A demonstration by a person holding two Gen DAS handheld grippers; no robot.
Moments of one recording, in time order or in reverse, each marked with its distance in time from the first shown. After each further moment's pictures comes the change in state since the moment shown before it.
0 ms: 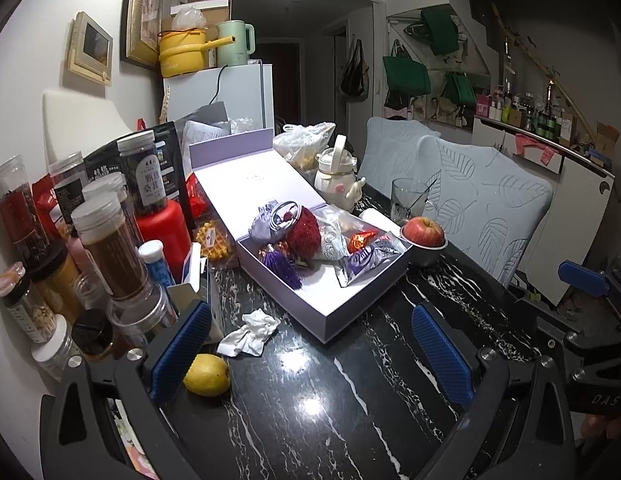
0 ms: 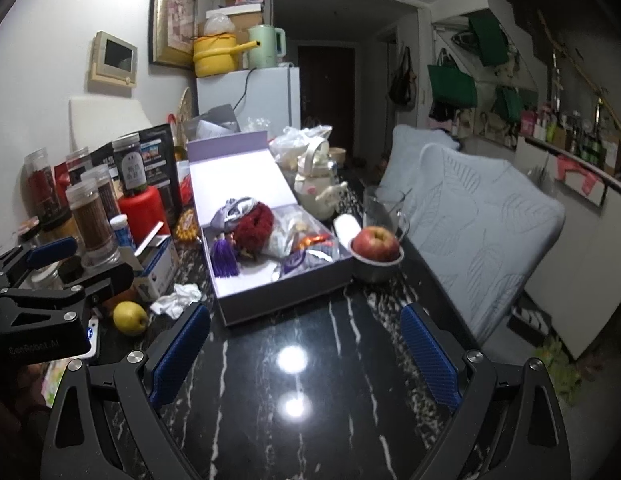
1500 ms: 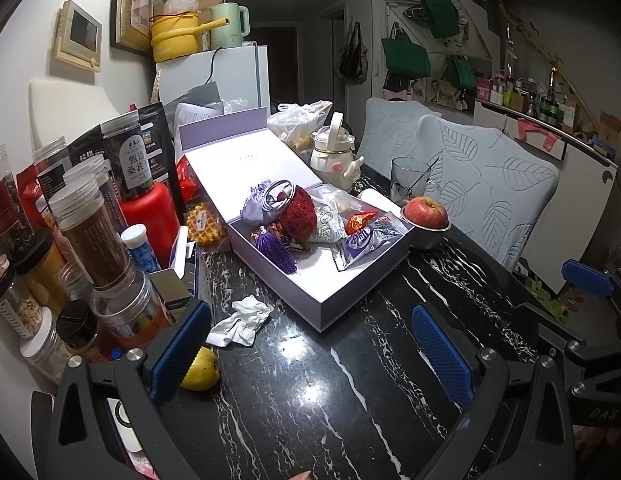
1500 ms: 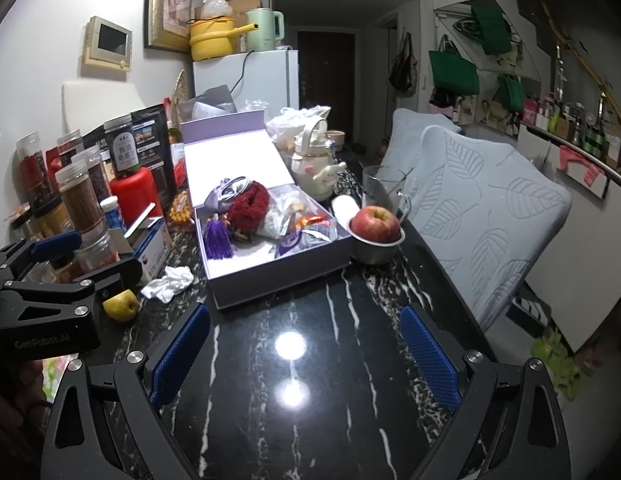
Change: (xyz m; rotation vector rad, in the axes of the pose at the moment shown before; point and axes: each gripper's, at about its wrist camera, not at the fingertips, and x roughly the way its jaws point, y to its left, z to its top) left arm 0.026 -0.006 -0.005 0.009 0.059 -0.003; right arm 0.016 -0.001 -0.010 -0.002 0.041 -0.015
